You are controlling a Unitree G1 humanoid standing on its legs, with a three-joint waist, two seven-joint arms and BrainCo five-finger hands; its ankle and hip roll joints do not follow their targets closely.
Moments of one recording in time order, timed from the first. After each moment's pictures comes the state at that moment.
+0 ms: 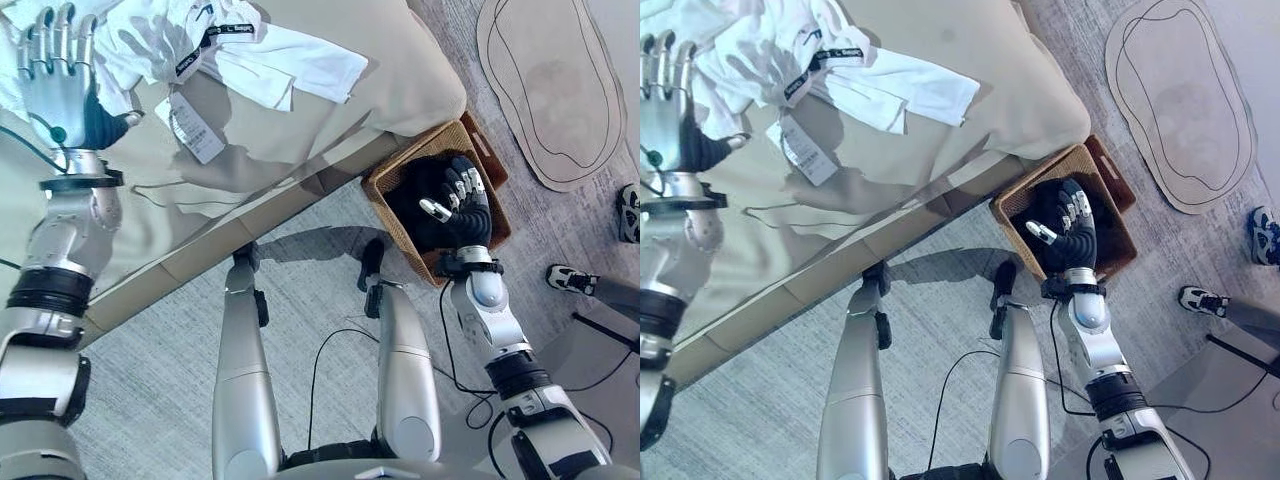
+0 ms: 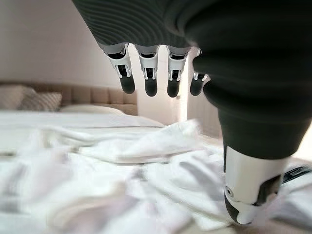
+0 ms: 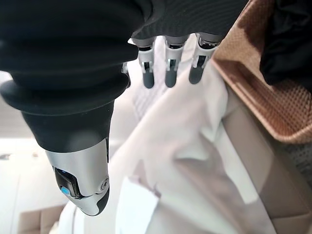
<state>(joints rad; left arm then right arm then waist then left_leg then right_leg) -0.75 0.94 -0.21 0.59 0.72 0.04 0.79 -0.35 -0.37 0.17 0.30 0.43 -0.39 -0.22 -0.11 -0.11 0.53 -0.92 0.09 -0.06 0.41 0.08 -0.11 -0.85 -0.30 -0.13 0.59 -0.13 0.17</state>
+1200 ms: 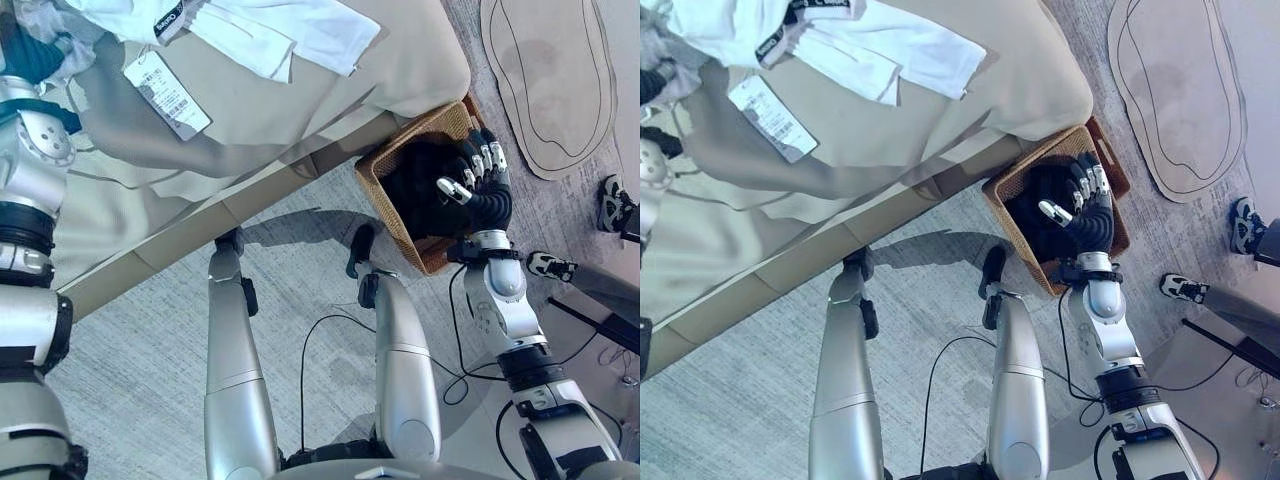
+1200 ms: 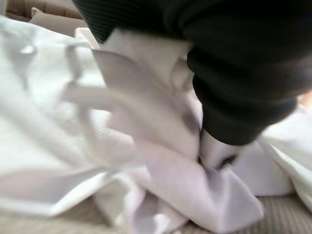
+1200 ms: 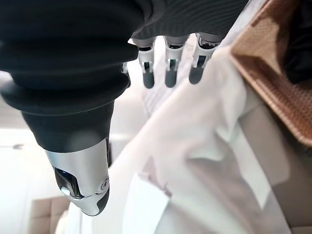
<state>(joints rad) -1.12 1.00 -0.34 0.89 0.29 -0.08 0.52 -0.37 -0.39 0.13 0.20 0.49 -0.39 -0.16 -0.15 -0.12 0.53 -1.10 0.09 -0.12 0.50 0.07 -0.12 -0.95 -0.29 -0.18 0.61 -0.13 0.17</state>
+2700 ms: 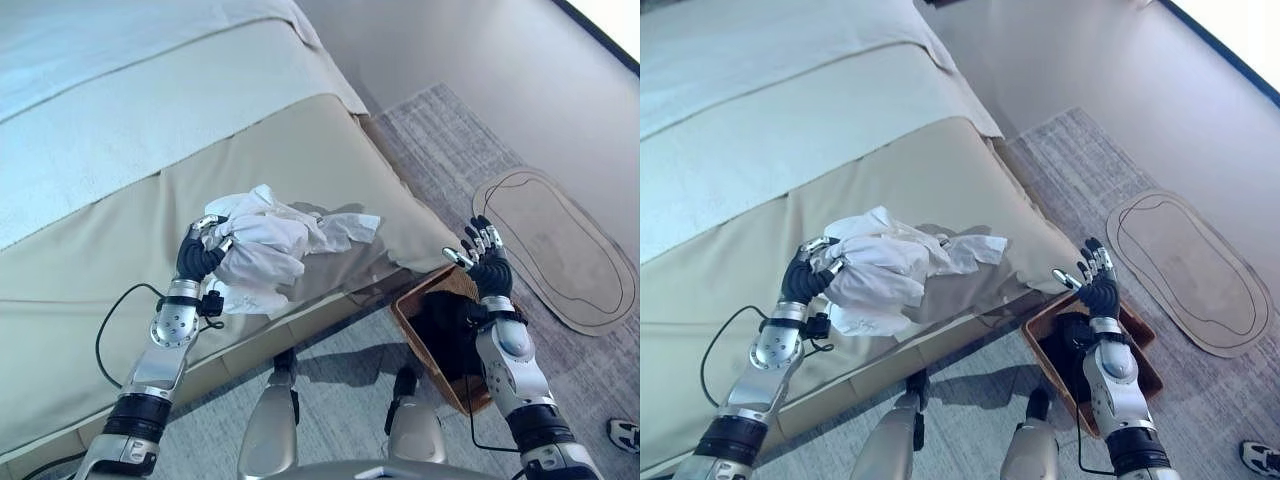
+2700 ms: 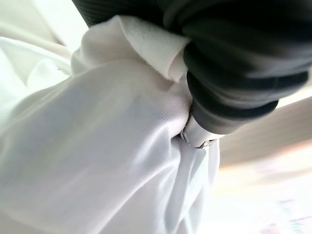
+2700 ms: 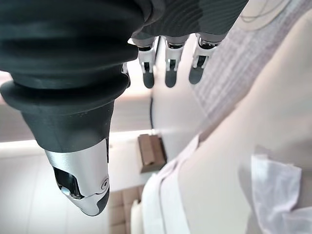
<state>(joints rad) -0.13 0.48 -0.07 0.16 -0.11 -0.27 0.15 -0.08 -0.33 0.02 0.27 0.42 -0.30 -0.10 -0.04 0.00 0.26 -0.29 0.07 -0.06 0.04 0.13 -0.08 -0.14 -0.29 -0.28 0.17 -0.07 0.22</state>
